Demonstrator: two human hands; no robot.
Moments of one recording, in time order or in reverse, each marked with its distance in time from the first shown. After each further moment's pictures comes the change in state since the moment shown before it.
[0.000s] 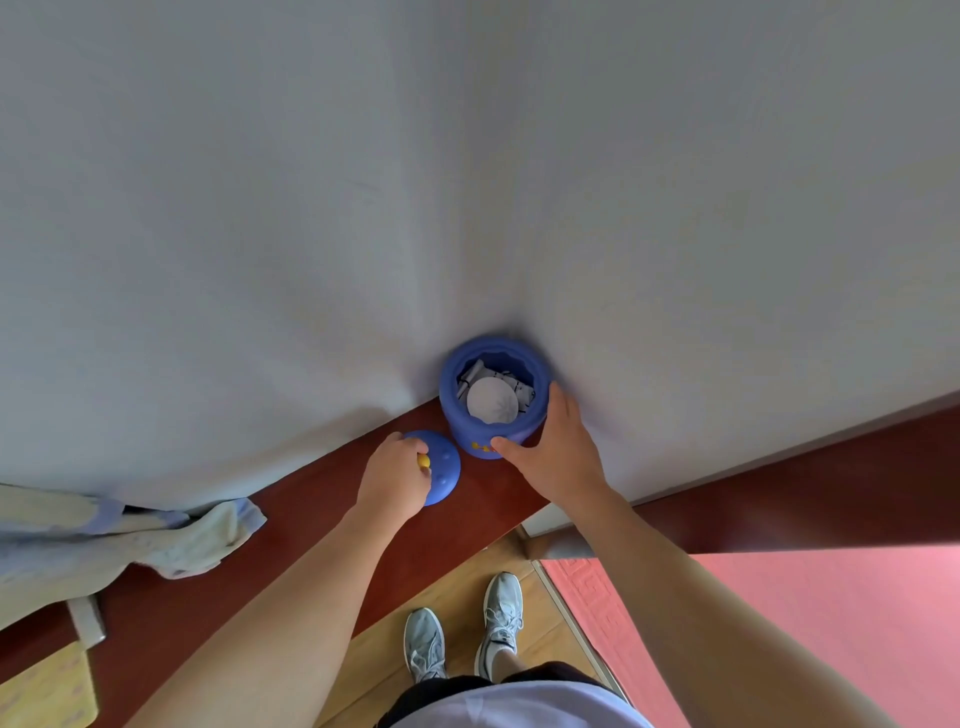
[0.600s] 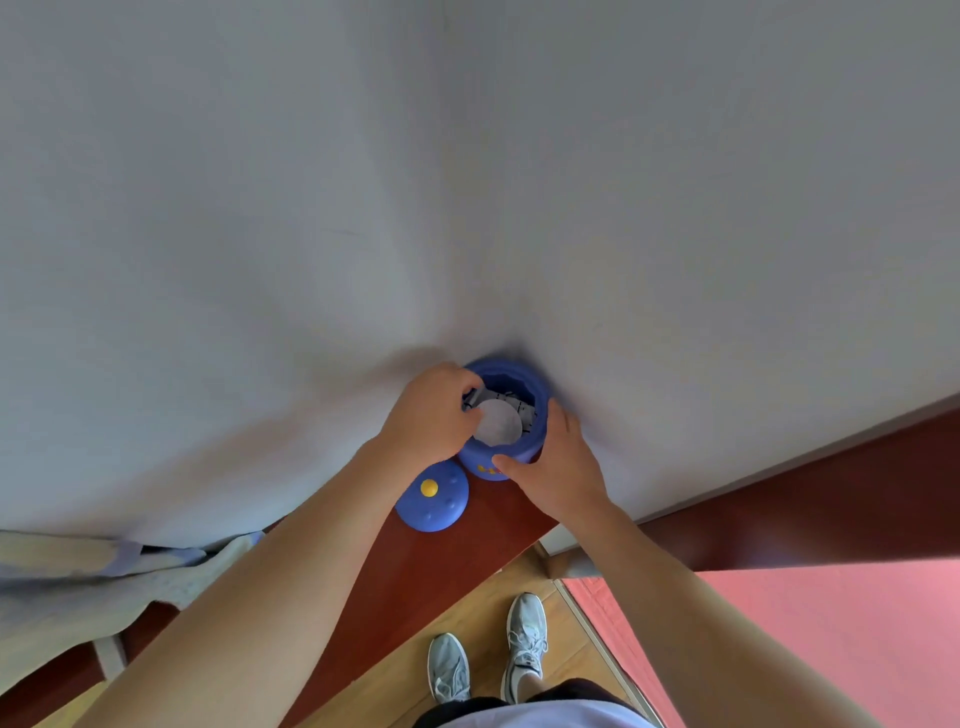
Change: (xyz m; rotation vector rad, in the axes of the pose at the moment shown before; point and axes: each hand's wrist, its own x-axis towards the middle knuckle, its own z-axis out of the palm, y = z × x) left_hand 0.036 0.089 -0.105 -0.054 0.038 0.427; right_hand 0.005 -0.005 -0.001 0.047 0.006 0.011
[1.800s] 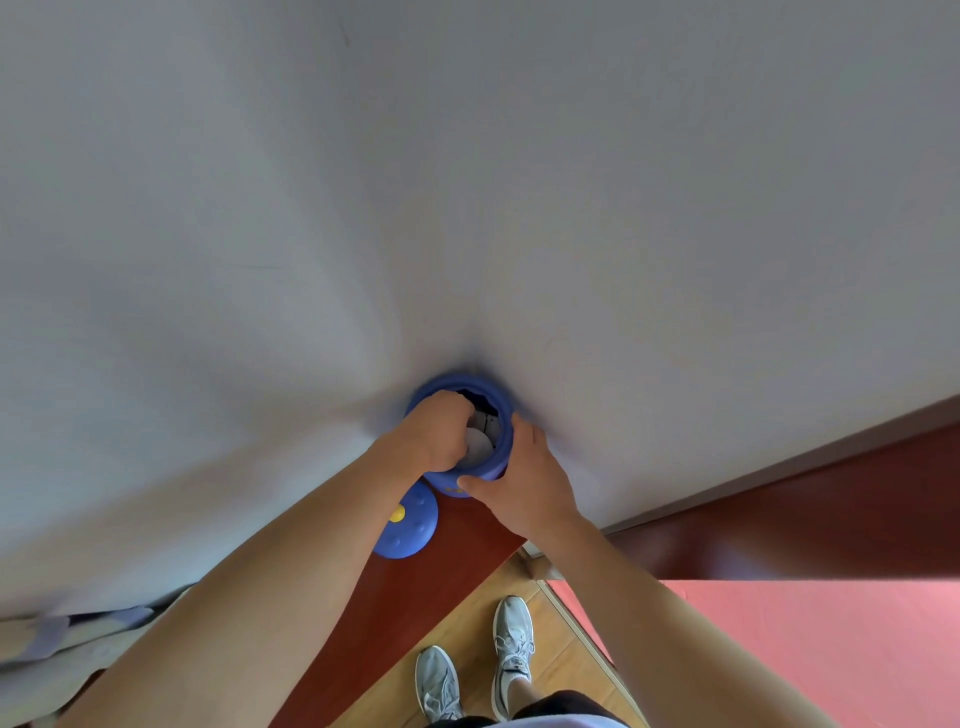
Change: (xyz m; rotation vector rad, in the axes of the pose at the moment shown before) left_hand 0.055 0.007 0.051 0.172 -0.467 -0.091; right_hand 0.000 -0.004 -0.006 0.011 -0.009 0.035
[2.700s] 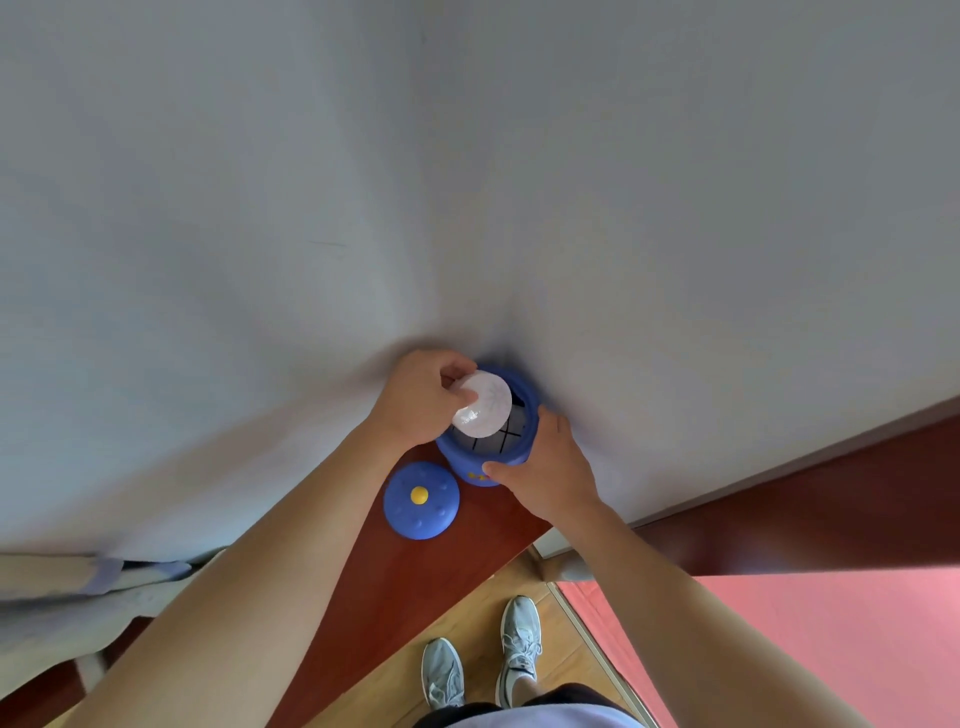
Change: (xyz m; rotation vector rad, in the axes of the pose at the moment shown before) left_hand -0.054 -0.022 -0.034 -0.595 0.470 0.013; right_hand 0.005 0.000 0.003 -0.066 -0.012 0.007
